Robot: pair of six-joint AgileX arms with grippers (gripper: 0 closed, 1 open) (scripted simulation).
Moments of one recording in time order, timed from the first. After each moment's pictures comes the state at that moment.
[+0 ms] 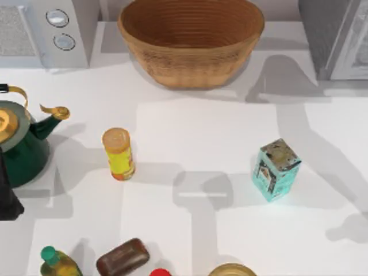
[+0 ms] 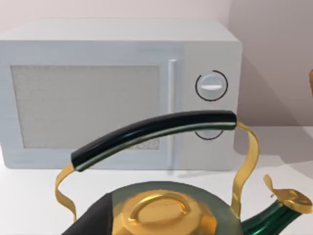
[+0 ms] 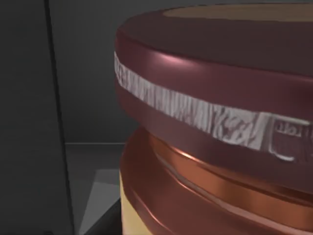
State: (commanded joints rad) left arm 0.00 0.00 0.00 0.00 0.00 0.00; right arm 0.78 1.34 2.07 -0.73 0.80 0.01
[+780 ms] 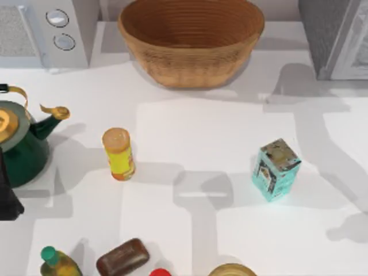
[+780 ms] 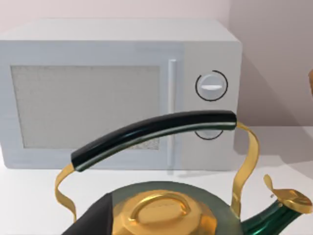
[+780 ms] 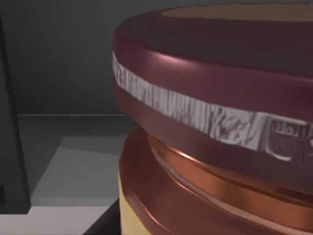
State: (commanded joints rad) left arm 0.00 0.00 0.00 0.00 0.00 0.00; right arm 0.68 1.15 1.79 -0.64 0.70 0.01
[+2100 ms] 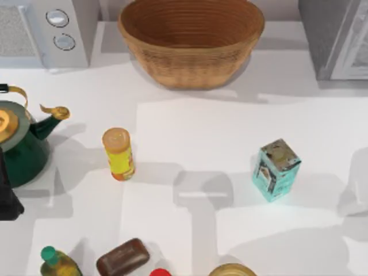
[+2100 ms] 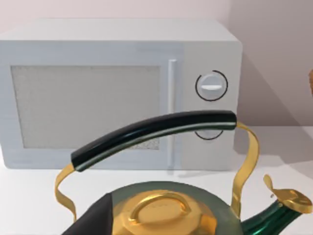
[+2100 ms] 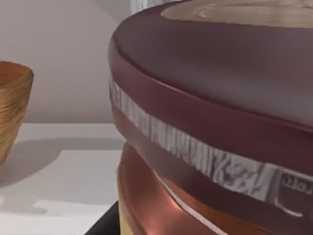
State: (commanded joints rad) left arm 0.00 0.00 0.00 0.00 0.00 0.00; right arm 0.02 0.03 0.04 -0.02 0.02 0.00
